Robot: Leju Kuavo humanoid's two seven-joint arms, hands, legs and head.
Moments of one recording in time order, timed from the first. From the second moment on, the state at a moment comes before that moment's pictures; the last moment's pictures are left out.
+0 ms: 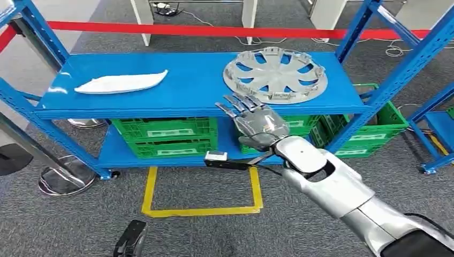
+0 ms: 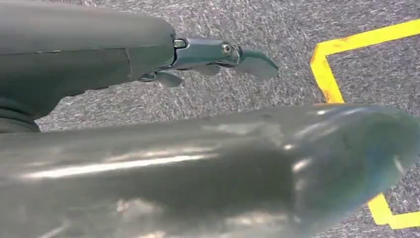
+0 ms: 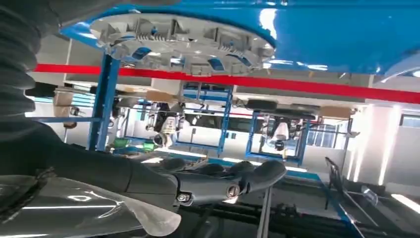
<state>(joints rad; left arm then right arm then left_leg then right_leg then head) -0.12 -0.18 0.45 -0.23 -0.70 0.23 -0.35 -0.67 -0.10 0.74 -1.22 1.20 -0.15 0.13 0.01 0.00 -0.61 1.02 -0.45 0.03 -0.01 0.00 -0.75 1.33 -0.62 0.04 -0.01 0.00</state>
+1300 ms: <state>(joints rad) -0.12 -0.18 0.46 -0.23 -0.71 0.25 -0.33 -0.67 -0.10 0.74 -1.22 1.17 -0.14 0.13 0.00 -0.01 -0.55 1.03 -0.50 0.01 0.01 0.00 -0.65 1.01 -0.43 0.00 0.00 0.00</state>
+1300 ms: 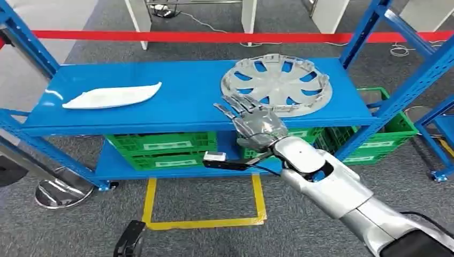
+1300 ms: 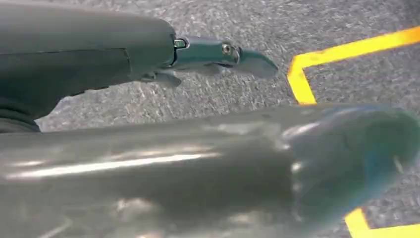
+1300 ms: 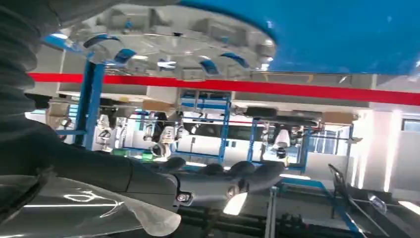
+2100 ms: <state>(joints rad) -0.12 -0.18 0.46 -0.23 -0.73 0.25 -0.31 -0.66 -0.10 0.73 -1.23 1.17 -0.14 0.13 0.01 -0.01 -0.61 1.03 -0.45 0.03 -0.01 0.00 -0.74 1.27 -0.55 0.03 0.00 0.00</state>
